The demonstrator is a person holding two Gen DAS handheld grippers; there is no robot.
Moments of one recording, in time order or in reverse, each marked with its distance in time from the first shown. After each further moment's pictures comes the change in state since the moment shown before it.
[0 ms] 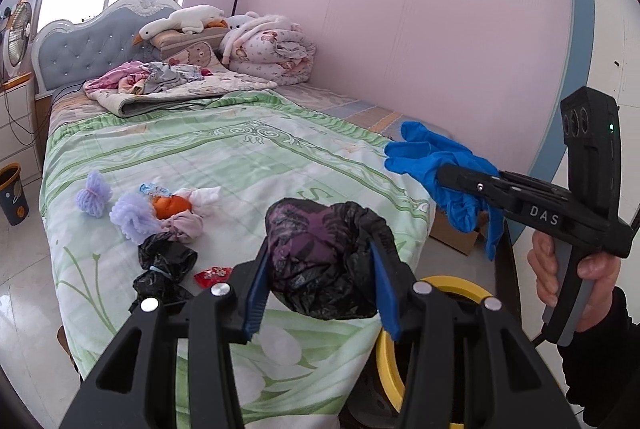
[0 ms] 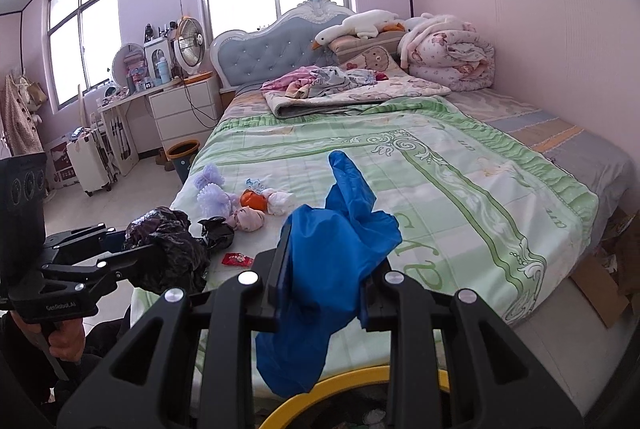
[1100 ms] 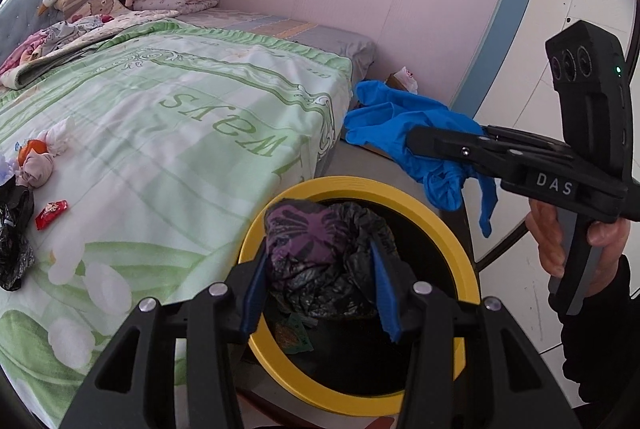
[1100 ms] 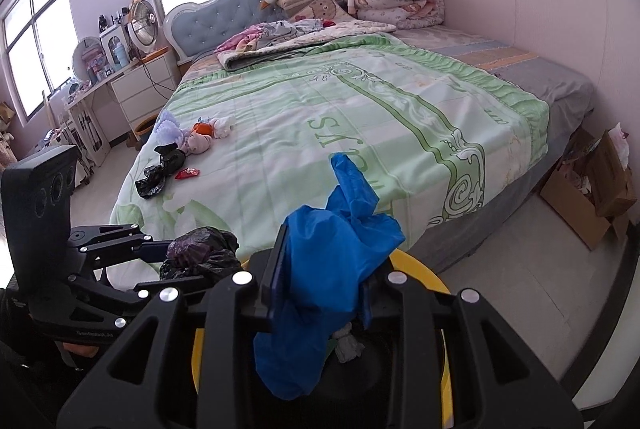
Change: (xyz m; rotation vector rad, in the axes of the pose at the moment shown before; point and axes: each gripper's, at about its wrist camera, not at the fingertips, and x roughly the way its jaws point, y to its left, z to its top) left arm 0.070 -0.110 -0.064 0.130 0.292 -0.243; right arm -0.057 -0.073 -0.097 0.135 0.168 -0.099
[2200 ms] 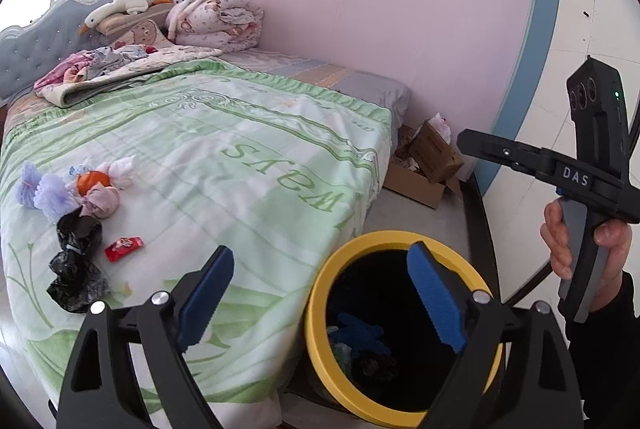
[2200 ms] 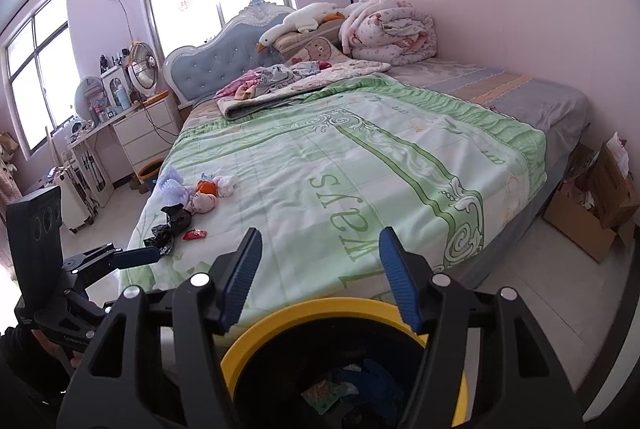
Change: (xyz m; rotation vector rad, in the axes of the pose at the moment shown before) left arm -0.054 0.038 0.021 -0.047 -0.173 0.137; right arm -0.016 0.000 0.045 0.049 -0.155 0.027
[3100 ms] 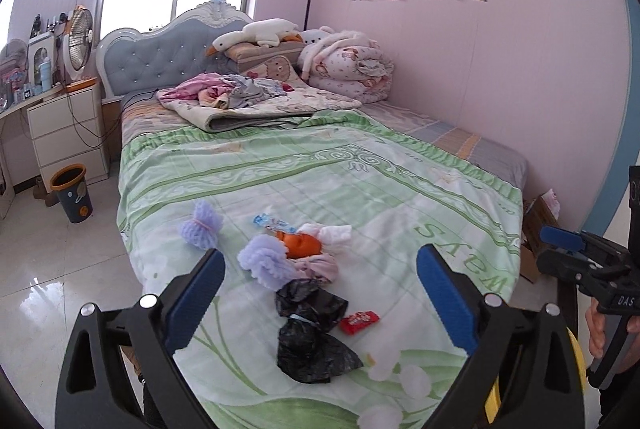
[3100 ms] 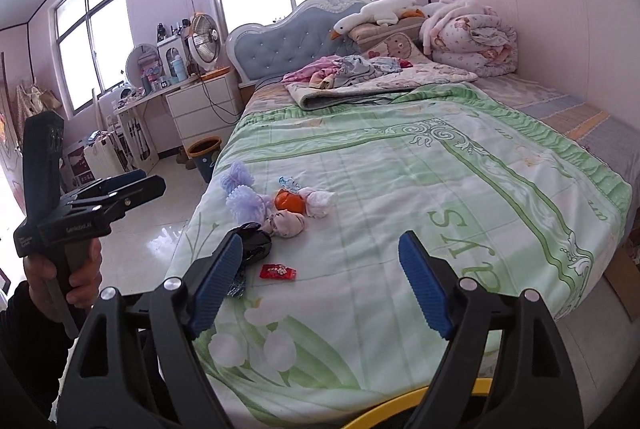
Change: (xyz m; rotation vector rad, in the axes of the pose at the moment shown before) left arm -0.082 0.184 0.047 -0.163 -0.168 0.391; right arm 0.117 0.146 0.044 -0.153 0.045 0.184
